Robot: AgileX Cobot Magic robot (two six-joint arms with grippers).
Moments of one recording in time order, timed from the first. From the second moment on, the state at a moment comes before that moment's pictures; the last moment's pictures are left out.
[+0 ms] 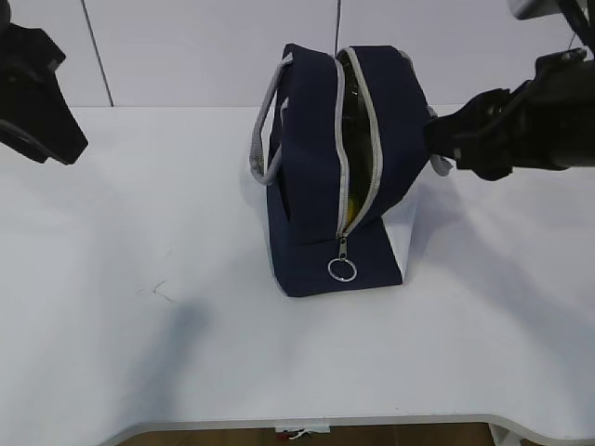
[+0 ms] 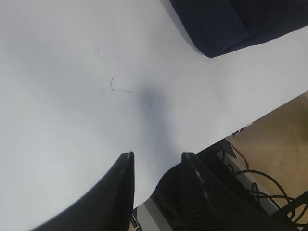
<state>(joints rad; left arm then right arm) -0.36 1.45 -1.40 -0.26 1.24 0.08 0.36 1.22 -0.83 0.46 0.25 -0.48</state>
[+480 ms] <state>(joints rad) -0.36 1.45 -1.40 -0.27 1.24 0.08 0.63 1.29 -0.84 0.44 0.36 -0.62</state>
